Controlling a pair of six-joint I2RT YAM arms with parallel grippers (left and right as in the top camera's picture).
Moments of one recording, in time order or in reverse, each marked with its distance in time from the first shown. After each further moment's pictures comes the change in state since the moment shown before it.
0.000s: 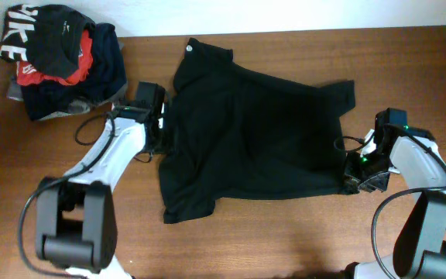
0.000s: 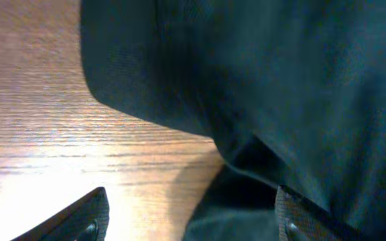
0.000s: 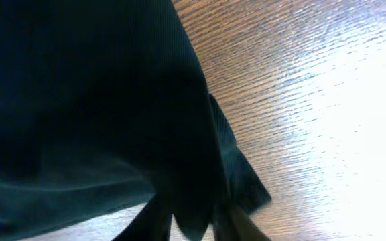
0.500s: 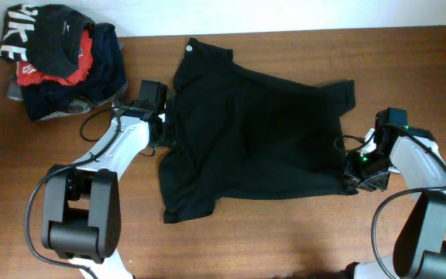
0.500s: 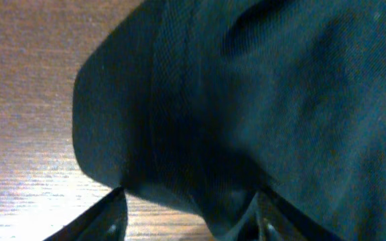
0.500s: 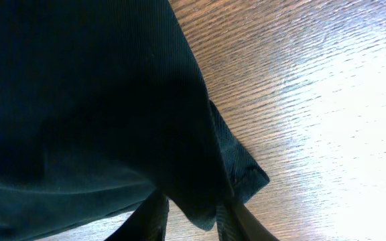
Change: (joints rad) left arm 0.000 0.058 -0.001 0.164 -0.024 0.003; right arm 0.000 0.000 0.000 0.011 0.000 0.000
